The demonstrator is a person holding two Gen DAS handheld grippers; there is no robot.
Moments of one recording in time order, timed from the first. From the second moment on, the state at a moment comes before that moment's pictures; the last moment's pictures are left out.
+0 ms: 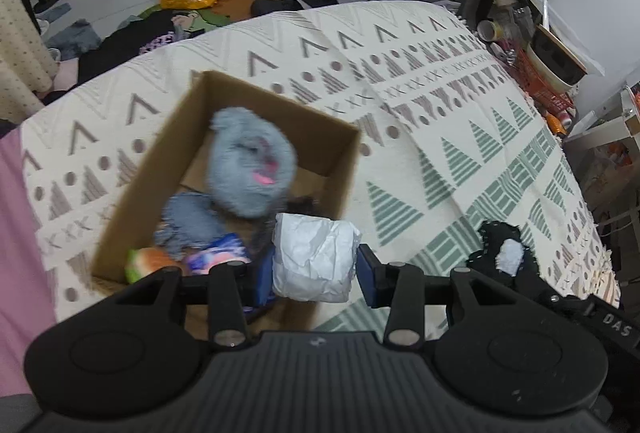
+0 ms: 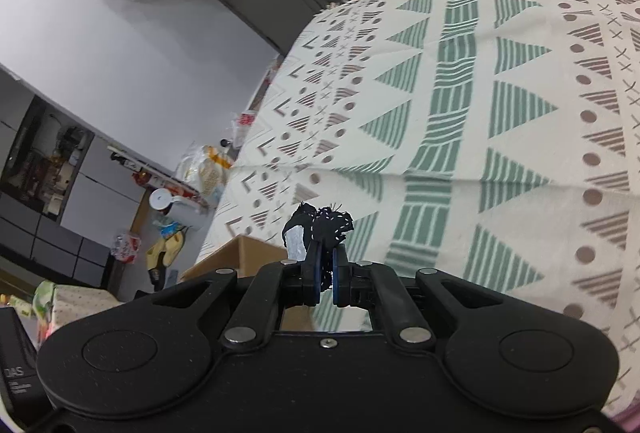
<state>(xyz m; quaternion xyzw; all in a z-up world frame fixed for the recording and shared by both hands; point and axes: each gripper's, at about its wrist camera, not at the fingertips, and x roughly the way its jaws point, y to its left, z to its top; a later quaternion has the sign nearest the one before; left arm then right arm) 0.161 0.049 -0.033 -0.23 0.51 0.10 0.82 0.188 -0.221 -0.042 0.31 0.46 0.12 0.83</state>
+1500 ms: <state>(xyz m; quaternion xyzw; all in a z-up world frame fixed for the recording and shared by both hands) 0.151 0.148 -0.047 -0.26 0.49 0.13 0.82 0.200 -0.082 -0.026 0.23 0.45 0.16 0.85</state>
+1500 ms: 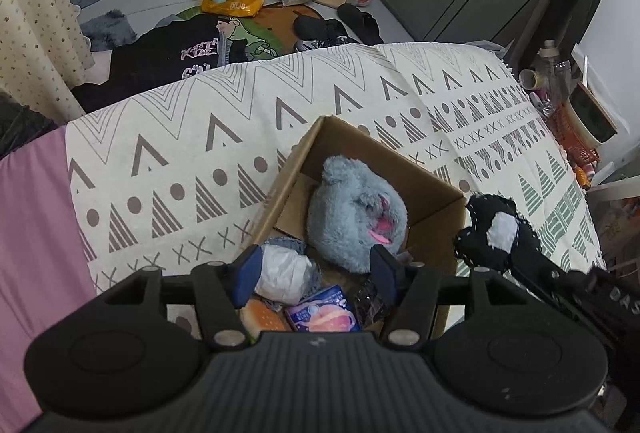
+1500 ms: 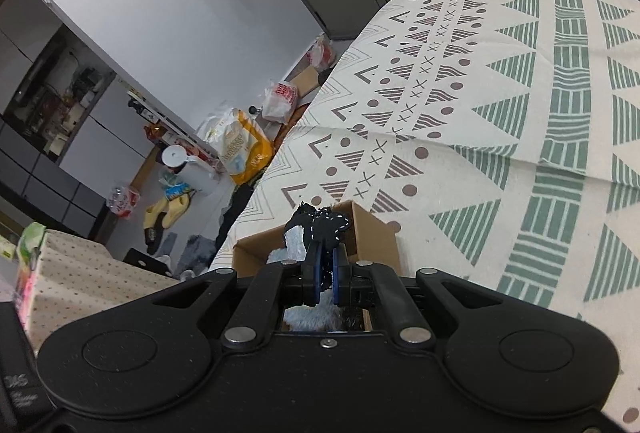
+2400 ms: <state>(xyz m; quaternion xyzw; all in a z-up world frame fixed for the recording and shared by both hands) 0.164 0.165 -0.055 -0.26 0.50 0.13 0.81 0.218 -0.081 -0.044 0.20 0.48 0.14 0.84</state>
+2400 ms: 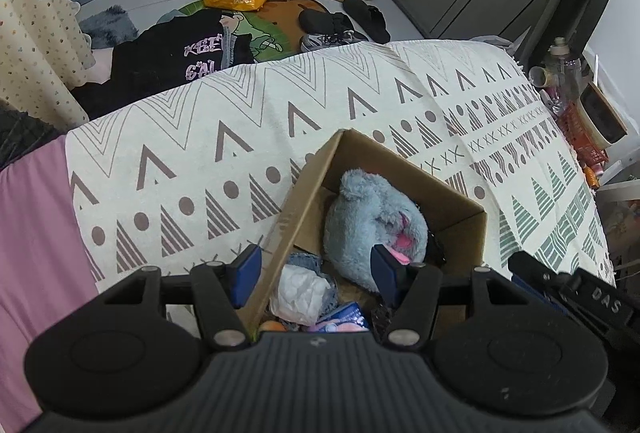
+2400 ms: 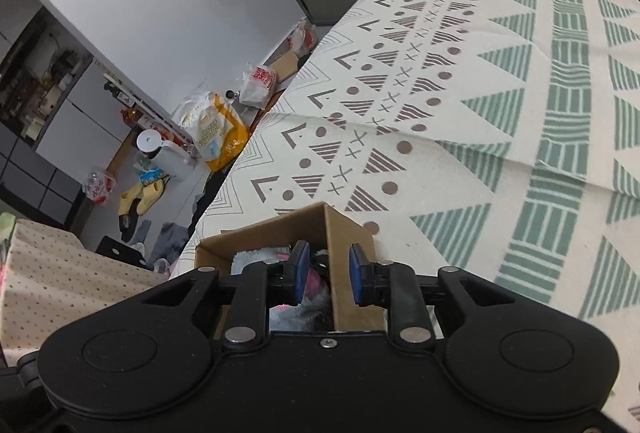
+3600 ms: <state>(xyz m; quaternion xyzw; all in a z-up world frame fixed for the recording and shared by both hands) 0.100 0.067 0.017 -0.17 0.48 0.08 0.86 0.137 -0.188 0.036 0.15 0.42 0.16 0.88</state>
